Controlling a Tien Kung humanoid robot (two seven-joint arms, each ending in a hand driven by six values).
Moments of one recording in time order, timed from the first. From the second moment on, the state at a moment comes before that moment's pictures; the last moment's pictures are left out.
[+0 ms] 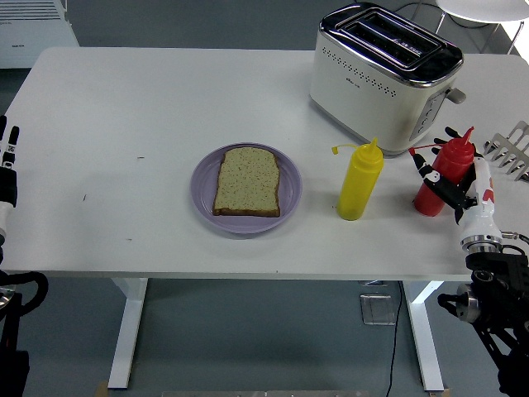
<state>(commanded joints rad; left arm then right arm) -0.05 0.00 -1.79 -1.47 0.46 0.11 -0.13 0.27 -0.18 1.08 1.10 -0.91 -0.48 0.47</state>
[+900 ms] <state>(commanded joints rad) -0.05 0.00 -1.79 -1.47 0.46 0.11 -0.13 0.30 -0.17 1.03 1.10 -0.72 -0.52 0.56</state>
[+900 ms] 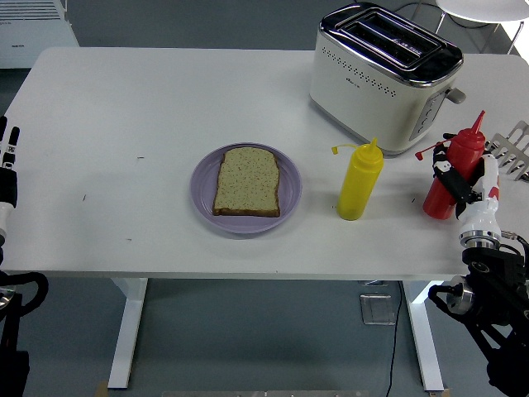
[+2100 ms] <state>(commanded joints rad) -0.05 0.00 -1.80 -1.47 0.46 0.11 -0.13 0.45 -0.30 1.07 1.50 -1.30 -0.61 0.29</state>
